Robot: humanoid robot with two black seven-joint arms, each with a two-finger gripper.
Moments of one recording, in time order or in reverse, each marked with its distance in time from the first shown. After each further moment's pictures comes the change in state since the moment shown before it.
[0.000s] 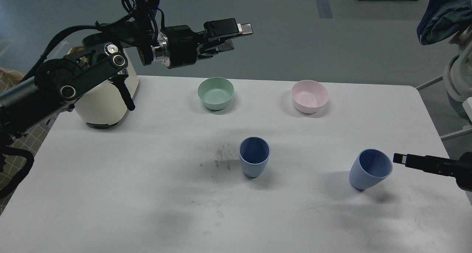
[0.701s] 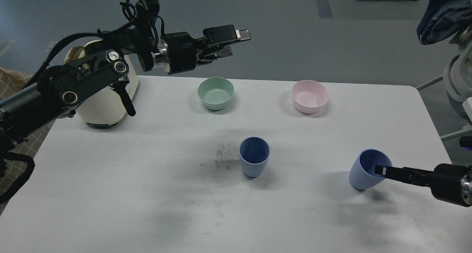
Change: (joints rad) left arm 0.033 -0.001 -0.002 -0.004 0.001 0.015 0.000; right arm -0.031 0.131 0.009 -0.041 -0.099 0.000 -0.008
